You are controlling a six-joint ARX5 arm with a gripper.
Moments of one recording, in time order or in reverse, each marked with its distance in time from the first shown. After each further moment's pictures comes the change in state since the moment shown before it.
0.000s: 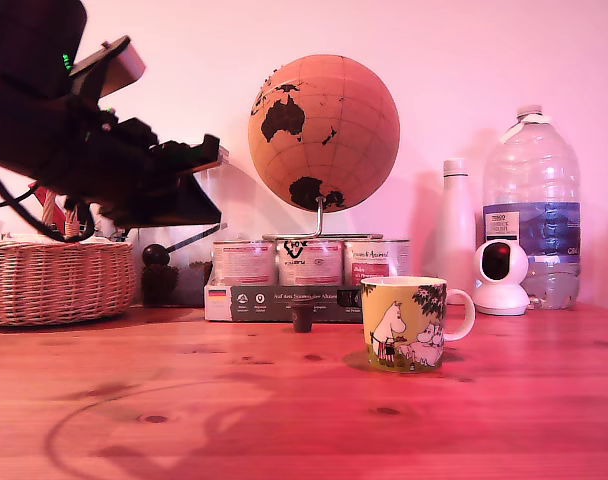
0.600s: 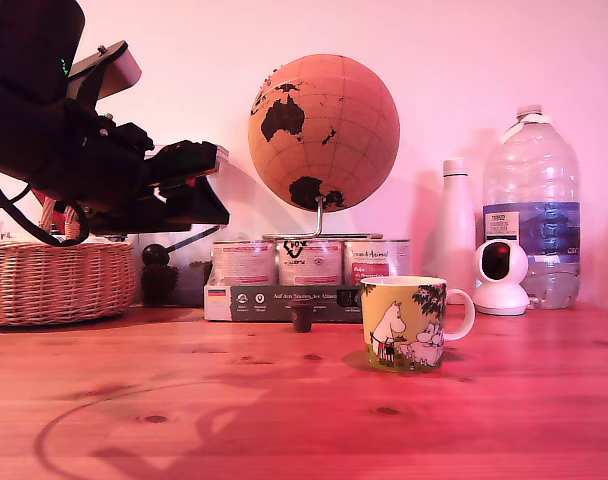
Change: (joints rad) arm 0.000 0.000 -0.001 0.020 -0.058 0.001
